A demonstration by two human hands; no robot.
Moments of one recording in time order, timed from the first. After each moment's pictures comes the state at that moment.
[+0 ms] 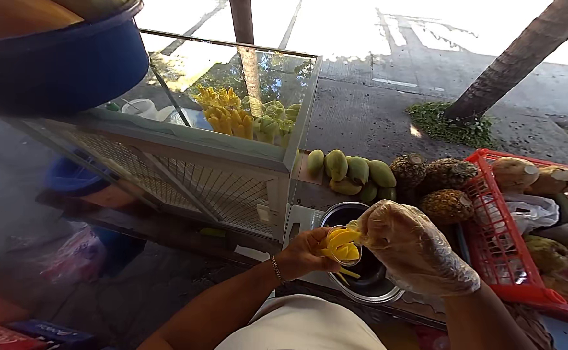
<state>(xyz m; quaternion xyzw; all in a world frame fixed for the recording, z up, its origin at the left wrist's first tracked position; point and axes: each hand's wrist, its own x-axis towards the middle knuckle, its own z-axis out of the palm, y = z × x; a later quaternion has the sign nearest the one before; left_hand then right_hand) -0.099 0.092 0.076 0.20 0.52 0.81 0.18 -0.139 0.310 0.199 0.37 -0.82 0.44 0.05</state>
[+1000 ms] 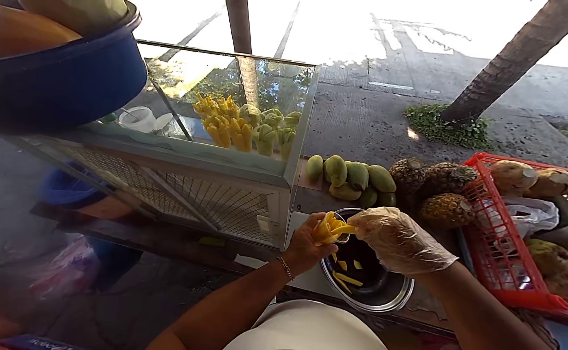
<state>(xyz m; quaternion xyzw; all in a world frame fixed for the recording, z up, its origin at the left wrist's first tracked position) -0.127 0.099 0.069 0.04 0.70 0.71 0.07 -0.161 0.300 0.196 0.31 -0.91 0.27 -0.04</state>
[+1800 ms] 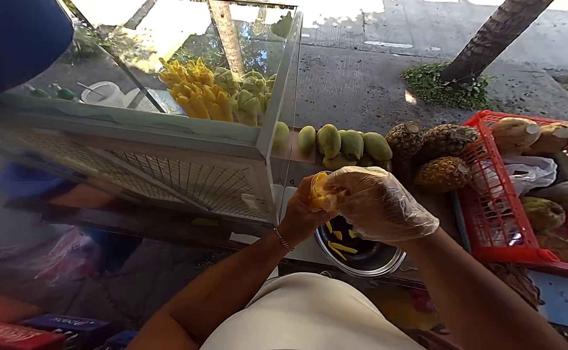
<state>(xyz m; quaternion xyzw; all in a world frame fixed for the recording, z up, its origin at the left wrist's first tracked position) -0.126 0.114 0.096 0.09 0.59 0.80 -0.01 -0.152 0.271 0.211 0.32 -0.86 0.39 0.03</state>
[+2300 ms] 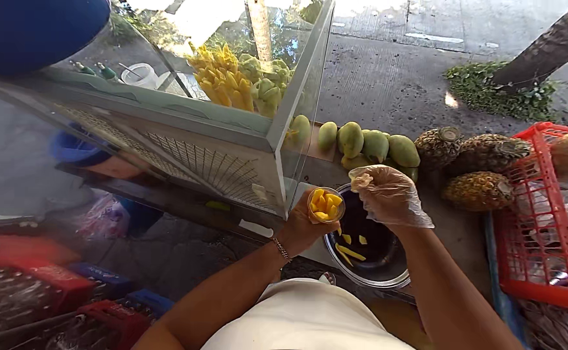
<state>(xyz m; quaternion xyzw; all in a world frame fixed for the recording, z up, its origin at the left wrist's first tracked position) -0.103 0.112 0.074 -0.01 0.61 0.79 0.00 -0.191 0.297 0.133 0.22 -0.83 0.52 -0.04</state>
